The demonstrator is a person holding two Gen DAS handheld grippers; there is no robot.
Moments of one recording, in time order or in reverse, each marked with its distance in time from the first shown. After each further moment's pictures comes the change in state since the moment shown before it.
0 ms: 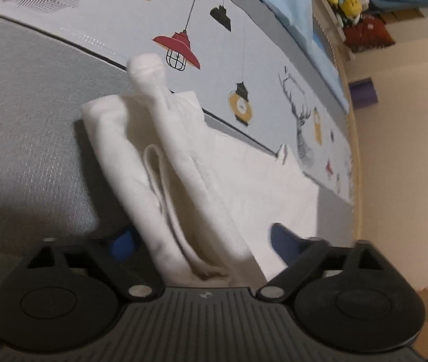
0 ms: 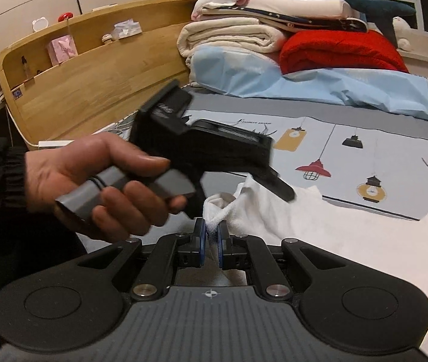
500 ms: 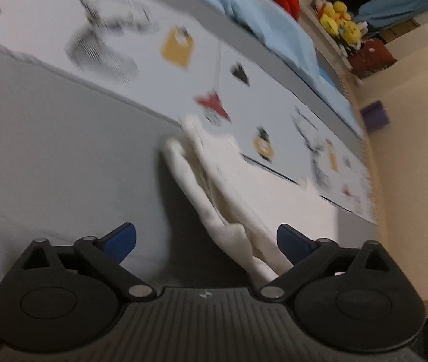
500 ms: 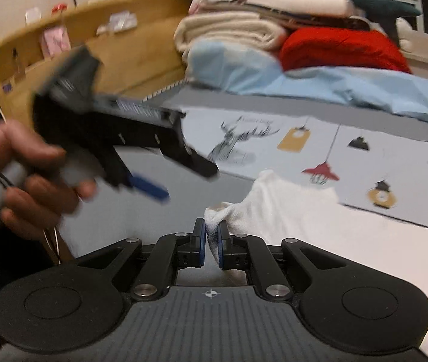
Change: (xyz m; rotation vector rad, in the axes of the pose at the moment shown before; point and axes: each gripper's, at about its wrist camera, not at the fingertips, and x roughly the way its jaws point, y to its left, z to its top) left arm -0.097 0.019 -0.032 0.022 -0.154 0.054; right arm 0.030 0.011 0.012 0.004 -0.002 -0.036
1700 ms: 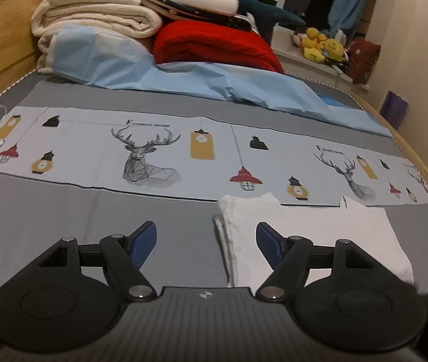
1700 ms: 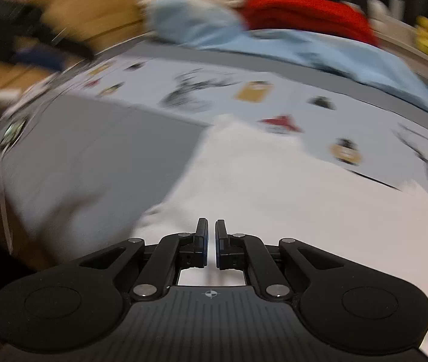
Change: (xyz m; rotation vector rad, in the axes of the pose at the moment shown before) left arm -0.110 -0.038 -0.058 0.398 -0.411 0.331; right arm 0.047 0.018 -0.046 -0.084 0.180 -0.192
